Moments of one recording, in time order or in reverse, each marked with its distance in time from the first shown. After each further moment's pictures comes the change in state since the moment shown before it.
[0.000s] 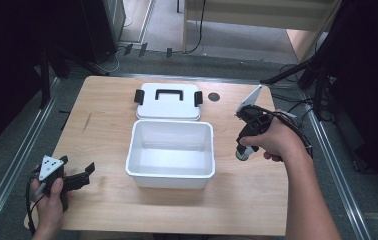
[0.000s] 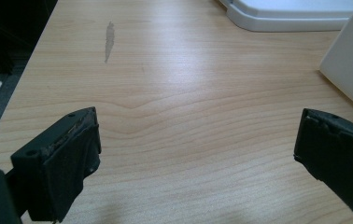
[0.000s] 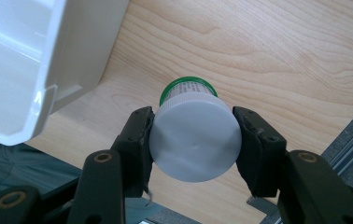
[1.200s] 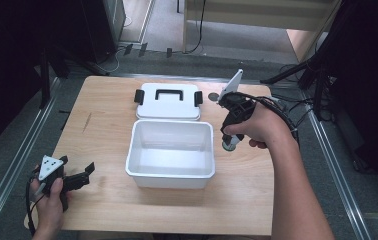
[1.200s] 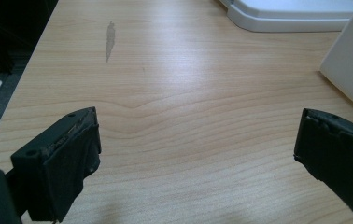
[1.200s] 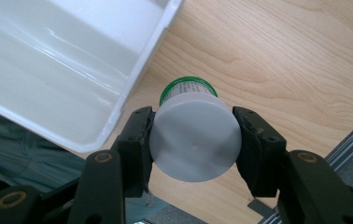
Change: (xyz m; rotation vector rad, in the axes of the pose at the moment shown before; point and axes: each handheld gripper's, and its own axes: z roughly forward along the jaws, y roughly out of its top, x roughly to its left) left arm 0.000 0.000 0.000 -0.002 0.002 -0.005; right arm 0.042 0.029 -0.031 0.000 -0.021 -0.076
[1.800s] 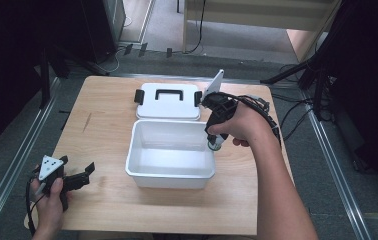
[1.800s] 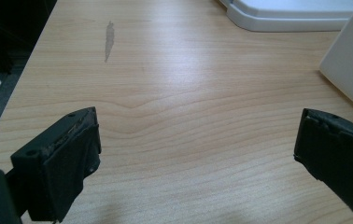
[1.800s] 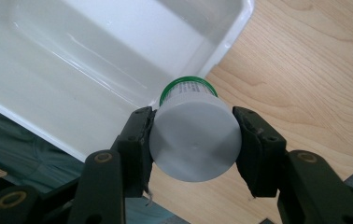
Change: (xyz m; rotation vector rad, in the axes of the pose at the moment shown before) left arm 0.000 0.000 0.000 0.002 -0.003 0.002; right arm 0.029 0.023 0.008 0.007 0.014 -0.066
